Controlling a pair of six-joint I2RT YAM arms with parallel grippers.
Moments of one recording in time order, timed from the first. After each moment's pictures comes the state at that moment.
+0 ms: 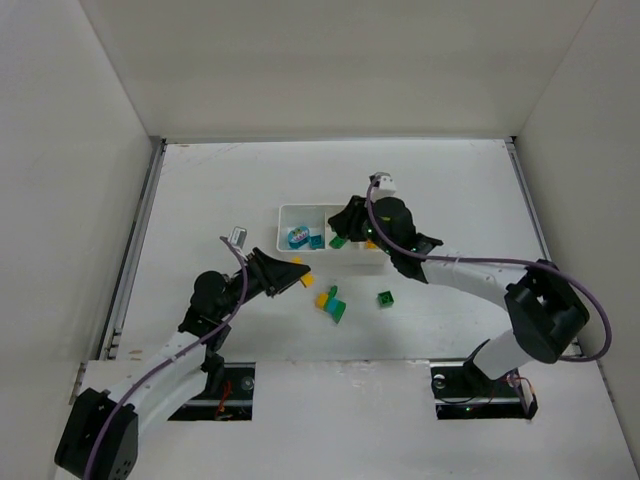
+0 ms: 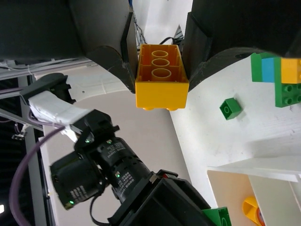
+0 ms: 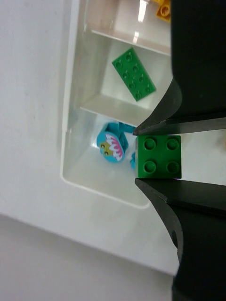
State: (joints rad) left arm -0.45 0.72 0.12 0.68 0.50 -1.30; right arm 0.69 1.50 0.86 0.36 0.04 0.68
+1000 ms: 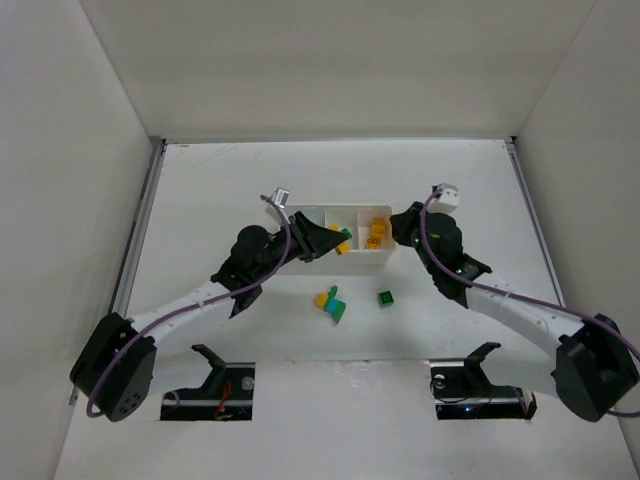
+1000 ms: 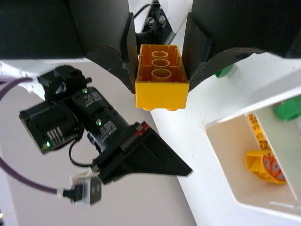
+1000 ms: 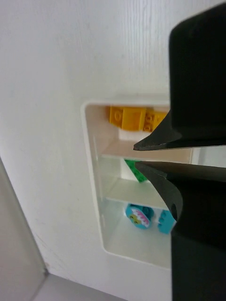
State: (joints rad) left arm -0.63 1.11 0.48 0.63 0.32 -1.06; right arm 0.61 1.20 0.68 0.26 0.34 0.58
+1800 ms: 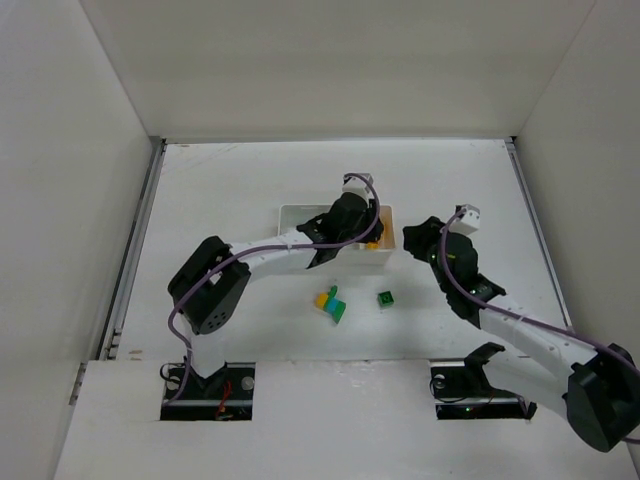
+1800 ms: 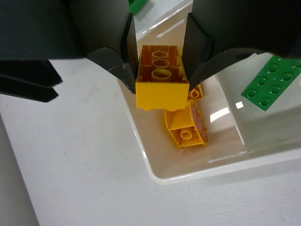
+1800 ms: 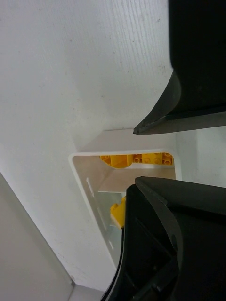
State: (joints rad) left arm -0.86 1.81 1.20 0.13 -0.14 -0.59; right arm 0.53 0.98 0.45 0.27 0.40 0.68
